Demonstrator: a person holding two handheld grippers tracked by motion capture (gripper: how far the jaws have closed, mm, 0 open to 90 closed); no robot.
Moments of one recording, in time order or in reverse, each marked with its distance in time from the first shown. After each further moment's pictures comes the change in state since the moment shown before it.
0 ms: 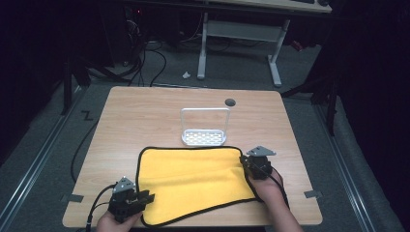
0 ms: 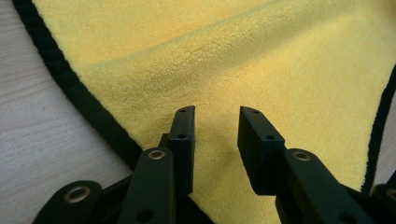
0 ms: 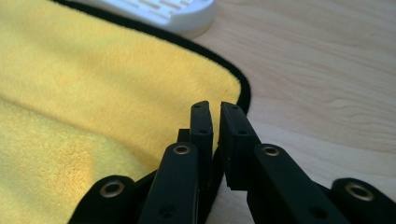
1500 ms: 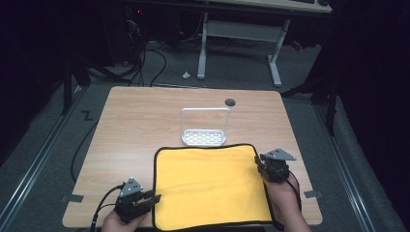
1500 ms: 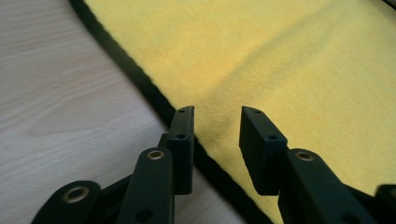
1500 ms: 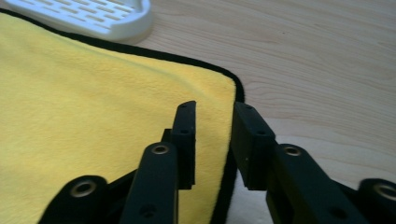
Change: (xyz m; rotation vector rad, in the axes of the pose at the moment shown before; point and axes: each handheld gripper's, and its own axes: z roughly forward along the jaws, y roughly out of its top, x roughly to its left) left arm -0.011 0.007 0.008 -0.030 -0.005 0.084; right arm -0.029 -0.017 -0.035 -0.071 -0.103 0.068
